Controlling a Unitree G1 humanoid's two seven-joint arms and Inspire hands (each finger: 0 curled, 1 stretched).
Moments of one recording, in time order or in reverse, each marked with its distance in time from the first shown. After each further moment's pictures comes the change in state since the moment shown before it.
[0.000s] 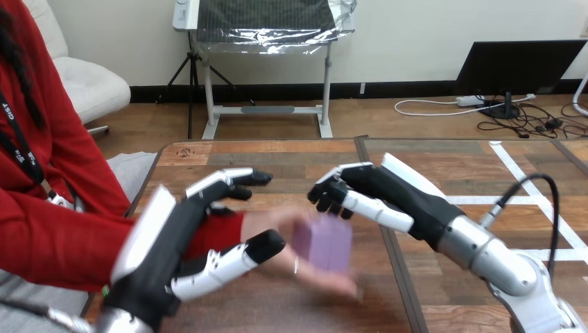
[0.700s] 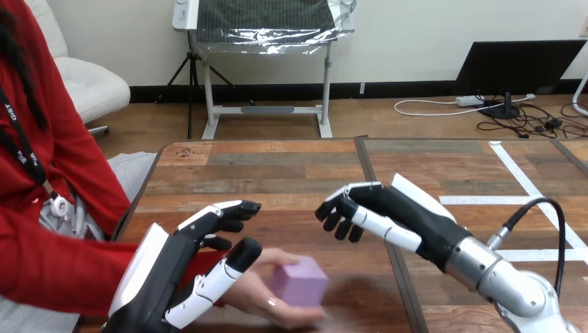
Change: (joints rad) left arm 0.081 -0.024 -0.006 0.085 0.001 -0.068 0.049; right arm 0.073 0.001 -0.021 -0.003 0.023 -0.003 0.029
